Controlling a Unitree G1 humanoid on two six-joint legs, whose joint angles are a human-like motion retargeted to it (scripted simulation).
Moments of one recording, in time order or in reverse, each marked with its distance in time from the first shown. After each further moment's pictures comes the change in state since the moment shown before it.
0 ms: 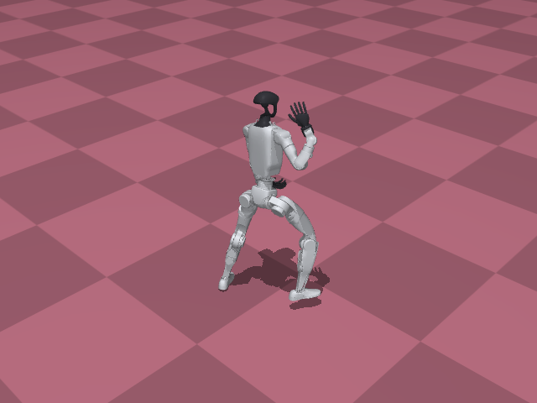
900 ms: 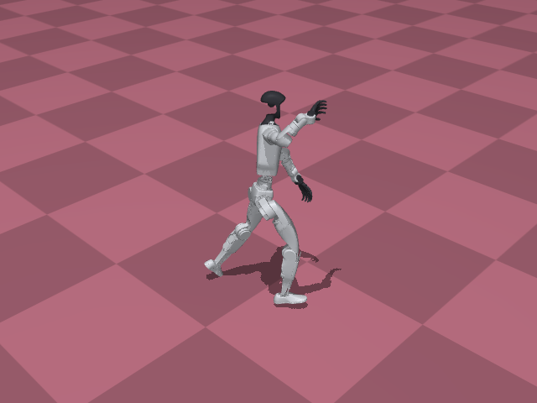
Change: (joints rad) left arm -0.244 0.223 -0.539 0.089 1.511 -0.094 0.949; right arm -0.775 -0.765 0.859 0.848 -1.528 -0.054 -0.530; waist -0.067 -0.127 -0.014; left_leg 0.148 -0.073 -0.165 0.334 0.296 0.214; right_leg 0.034 0.257 0.117 -0.243 -0.011 -0.108
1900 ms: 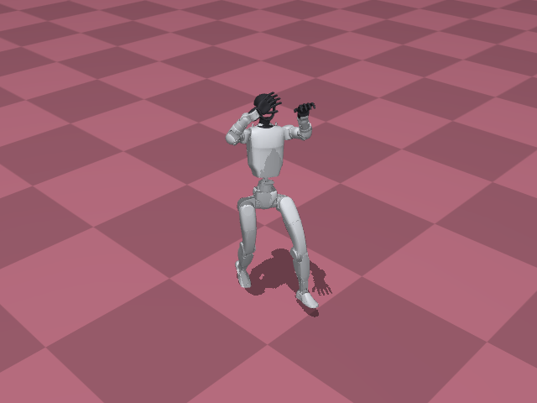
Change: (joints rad) left arm -1.103 0.114 -0.315 -0.841 0.325 0.261 -0.307; right arm -0.530 0.519 0.539 -0.034 0.000 0.409 -0.049; waist 0.382 0.177 -0.067; left_leg -0.442 0.008 -0.121 0.107 -0.467 -0.141; right_leg 0.801 0.340 0.356 -0.127 0.466 0.278
